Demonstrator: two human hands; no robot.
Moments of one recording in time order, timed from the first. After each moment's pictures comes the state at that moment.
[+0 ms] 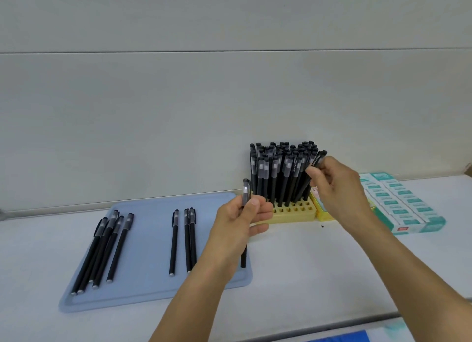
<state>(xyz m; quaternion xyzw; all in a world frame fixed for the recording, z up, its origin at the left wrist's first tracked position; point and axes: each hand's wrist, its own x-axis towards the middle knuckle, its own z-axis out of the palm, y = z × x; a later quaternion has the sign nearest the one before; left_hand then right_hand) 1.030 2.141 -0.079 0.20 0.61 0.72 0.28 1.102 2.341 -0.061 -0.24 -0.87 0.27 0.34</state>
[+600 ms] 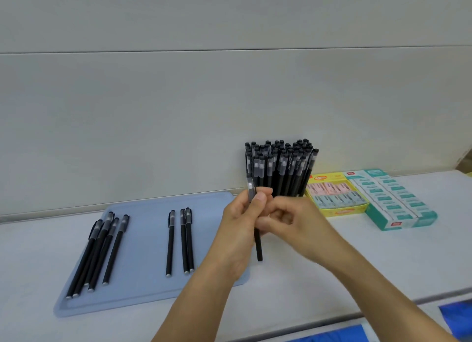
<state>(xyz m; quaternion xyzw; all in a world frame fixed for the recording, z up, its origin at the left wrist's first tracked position) 1.042 2.153 -0.075 0.20 0.54 0.76 0.31 1.117 2.260 -0.064 -0.10 -0.86 0.46 0.19</state>
